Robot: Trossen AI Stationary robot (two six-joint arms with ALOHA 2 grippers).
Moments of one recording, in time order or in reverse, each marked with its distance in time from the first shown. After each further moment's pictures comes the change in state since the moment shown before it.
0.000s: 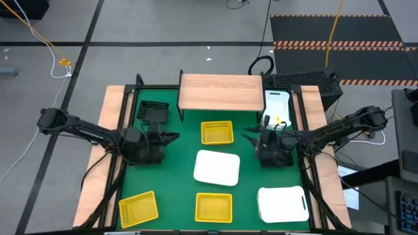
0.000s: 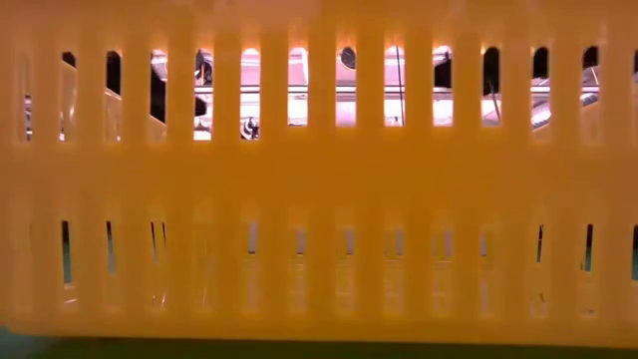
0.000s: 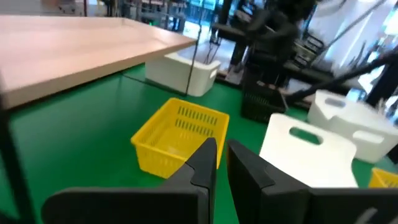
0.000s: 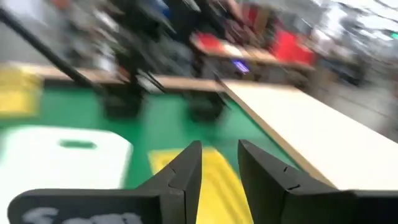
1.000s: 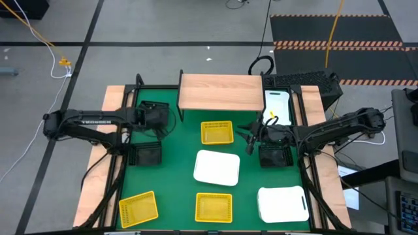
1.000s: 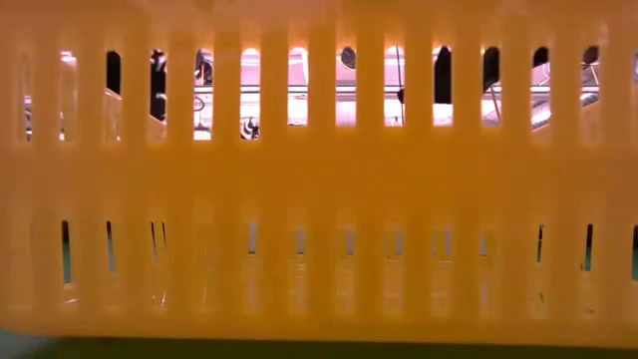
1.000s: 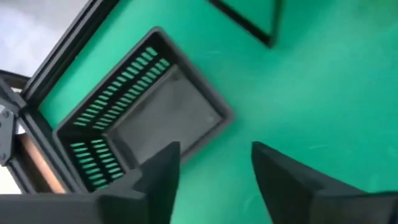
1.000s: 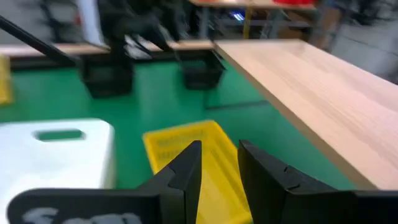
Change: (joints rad) left arm 0.332 0.181 0.644 -1.622 -0.117 -0.147; right arm -0.091 0.096 0.145 -0.192 -0.131 0.184
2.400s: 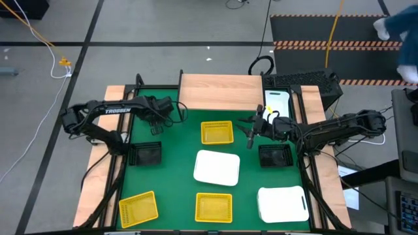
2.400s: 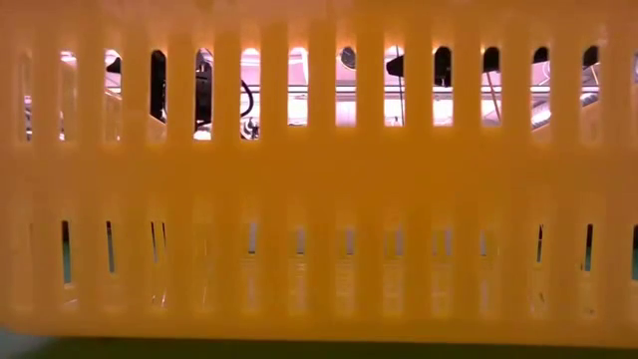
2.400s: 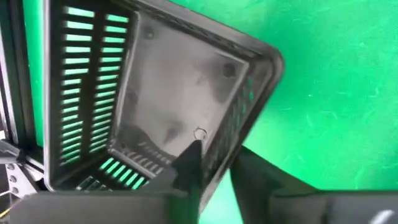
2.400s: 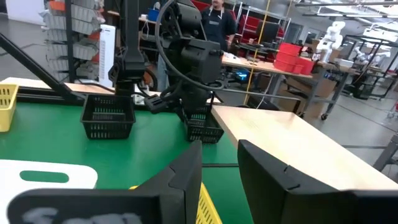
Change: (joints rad) left arm 0.310 0.283 0.004 0.065 0.122 0.647; right arm -0.114 0.001 -0.039 0.271 -0.145 -0.242
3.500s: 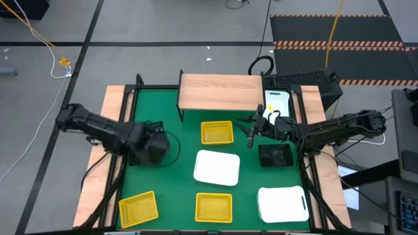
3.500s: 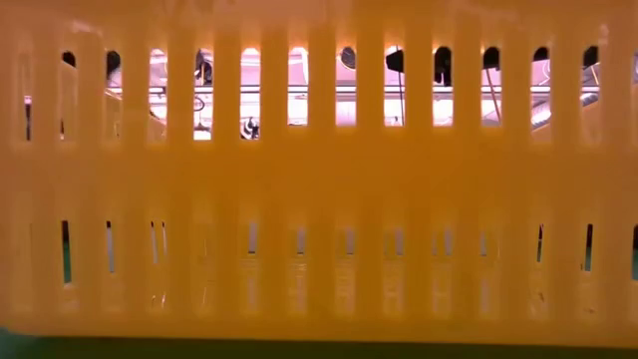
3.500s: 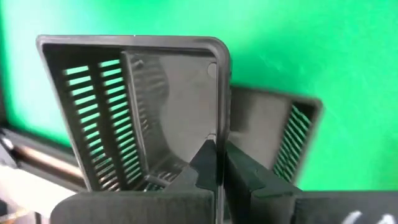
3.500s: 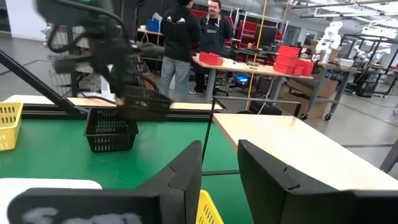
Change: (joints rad) left arm -0.799 -0.068 0.348 -0.573 0.103 -0.750; right arm 0.002 0.000 0.000 0.033 0.000 0.039
